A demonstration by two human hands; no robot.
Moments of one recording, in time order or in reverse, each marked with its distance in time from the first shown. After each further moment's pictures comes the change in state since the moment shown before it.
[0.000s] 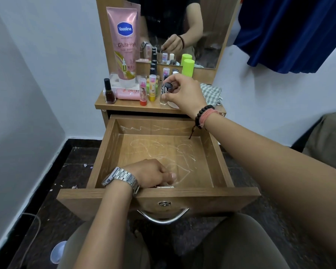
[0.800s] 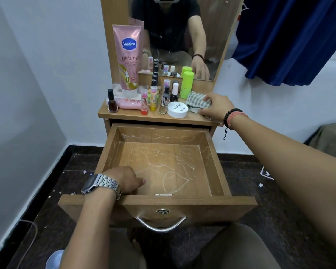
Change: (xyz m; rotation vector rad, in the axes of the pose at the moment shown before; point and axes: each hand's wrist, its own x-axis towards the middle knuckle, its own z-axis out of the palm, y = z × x) left_hand -0.011 -0.032 -0.021 0.226 0.092 -0.380; right_hand 0.023 0.088 -0.060 -0.467 -0.177 0.342
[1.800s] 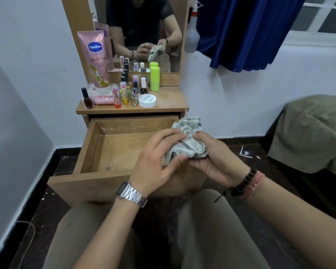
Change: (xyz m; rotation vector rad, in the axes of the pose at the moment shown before) left_hand -0.073 0.105 0.063 -0.411 0.900 1.146; right_hand -0.266 0.000 -0.039 1.666 -0.368 0.274
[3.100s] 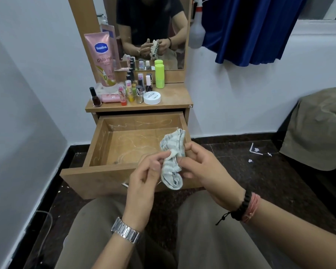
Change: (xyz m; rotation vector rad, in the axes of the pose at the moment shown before) left_hand -0.057 0.048 -0.003 -0.570 0.224 -0.551; right_hand -0.033 0.034 0.000 -0.497 -0.085 -0.172
